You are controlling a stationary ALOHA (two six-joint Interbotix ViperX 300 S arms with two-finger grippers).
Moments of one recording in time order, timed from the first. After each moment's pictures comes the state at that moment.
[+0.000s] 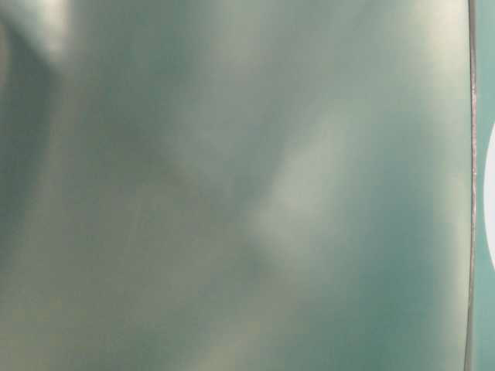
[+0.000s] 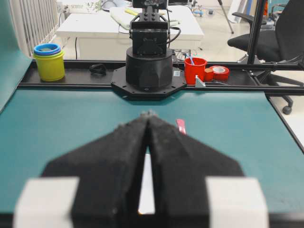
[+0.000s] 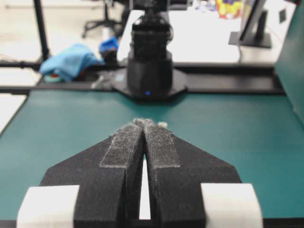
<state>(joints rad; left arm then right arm) 0.00 -0.97 1.18 0.00 -0.29 0.00 0.00 -0.96 1.17 0.00 -0.29 0.00</state>
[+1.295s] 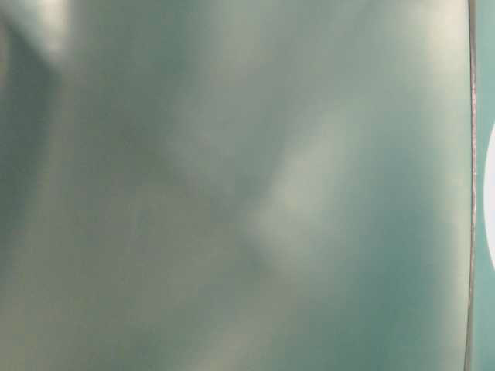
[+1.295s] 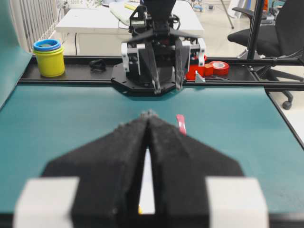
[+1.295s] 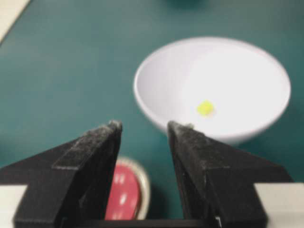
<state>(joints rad) 0.00 -1.00 1.18 0.01 -0.25 -0.01 0.16 -0.39 1.30 0.15 -0.74 0.01</state>
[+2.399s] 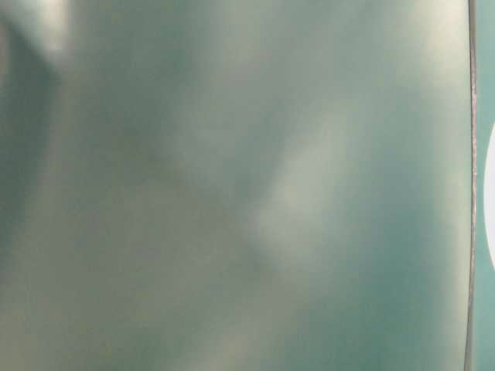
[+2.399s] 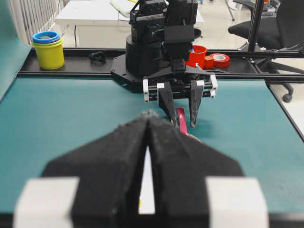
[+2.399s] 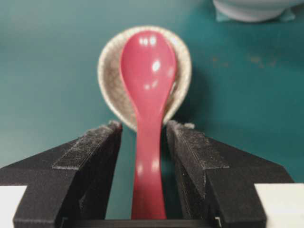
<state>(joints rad) 0.00 -1.00 1.18 0.01 -0.22 0.00 0.50 0.20 1.36 0.45 -1.23 0.11</state>
